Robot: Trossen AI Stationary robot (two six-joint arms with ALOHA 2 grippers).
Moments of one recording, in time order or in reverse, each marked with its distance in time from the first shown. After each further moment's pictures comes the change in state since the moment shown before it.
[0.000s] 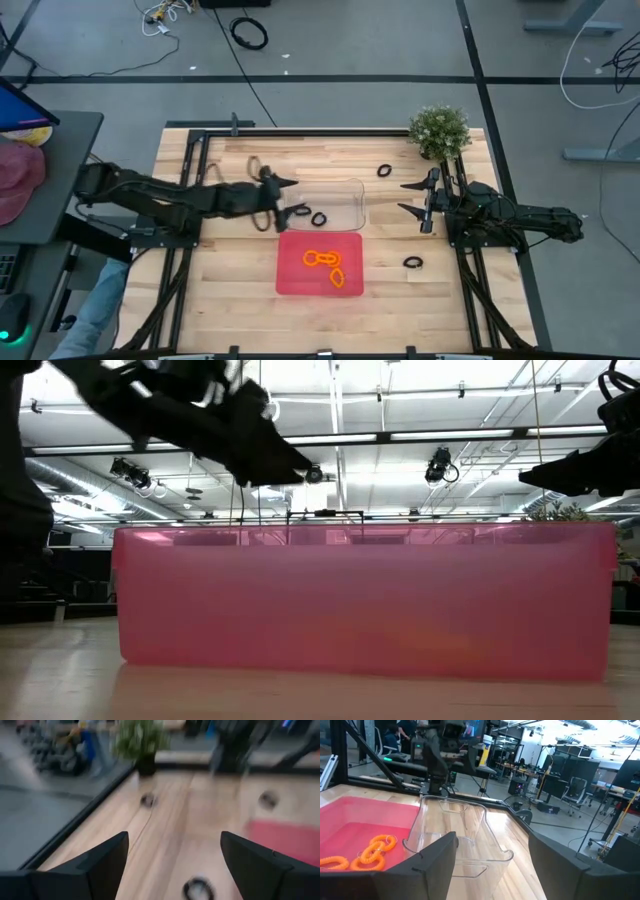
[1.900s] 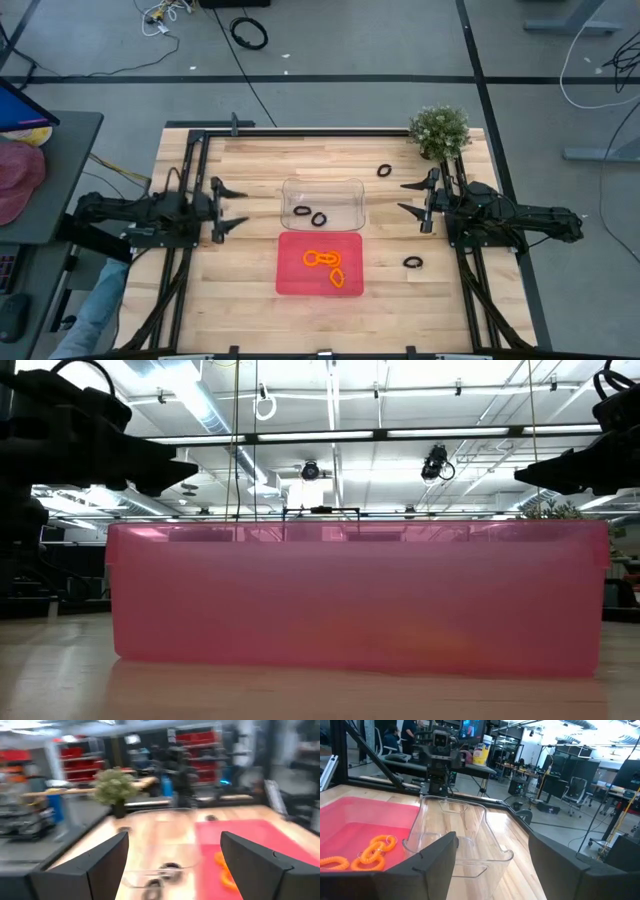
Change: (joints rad) left arm -0.085 -1.225 -0.581 -0.286 0.134 0.120; right arm 0.000 0.000 0.000 0.000 0.000 0.000
